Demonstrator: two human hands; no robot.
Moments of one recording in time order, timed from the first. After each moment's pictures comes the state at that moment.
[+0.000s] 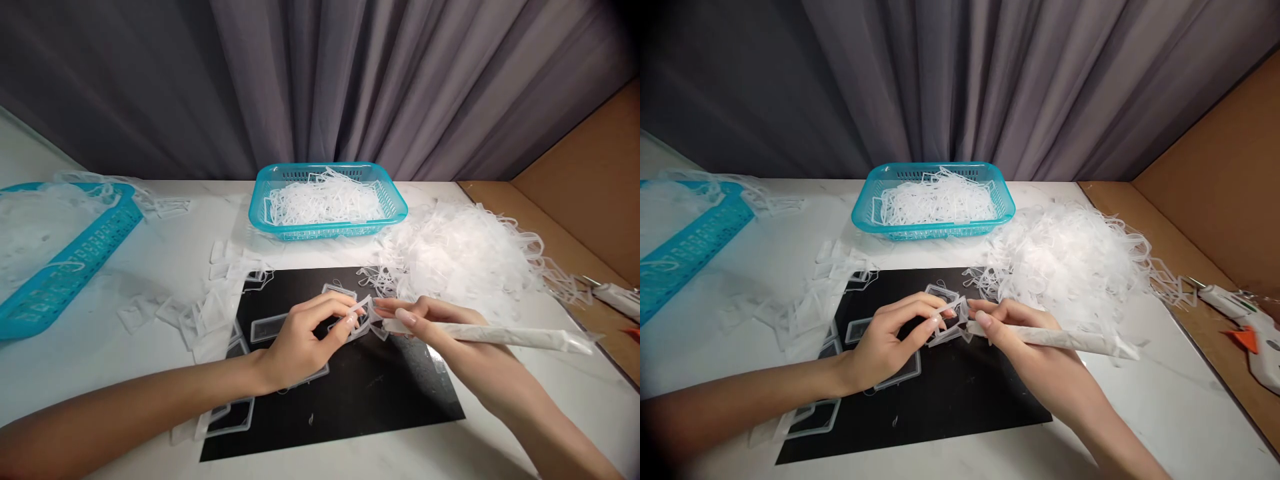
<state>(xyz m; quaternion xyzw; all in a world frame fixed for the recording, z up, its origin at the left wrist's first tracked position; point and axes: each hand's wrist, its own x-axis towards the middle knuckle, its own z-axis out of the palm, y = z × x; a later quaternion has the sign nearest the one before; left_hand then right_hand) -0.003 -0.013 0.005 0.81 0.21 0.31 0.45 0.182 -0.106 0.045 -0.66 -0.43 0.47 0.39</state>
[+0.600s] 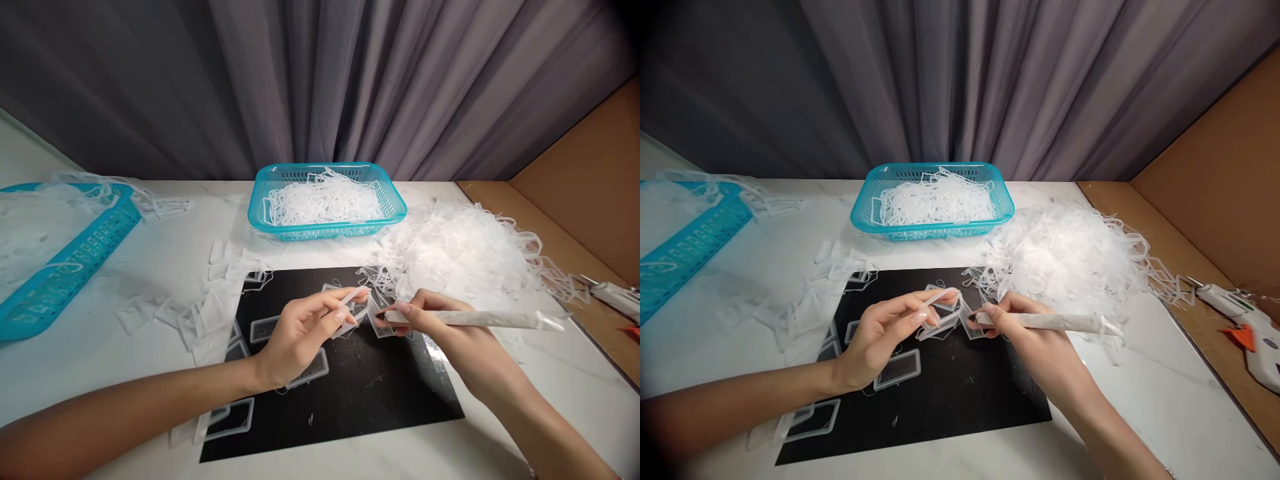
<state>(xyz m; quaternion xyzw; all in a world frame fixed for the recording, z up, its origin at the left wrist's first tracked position) -0.007 -0.014 0.011 0.66 0.25 0.30 0.65 0.187 -0.101 0.030 -0.68 -0.42 0.46 0.39</state>
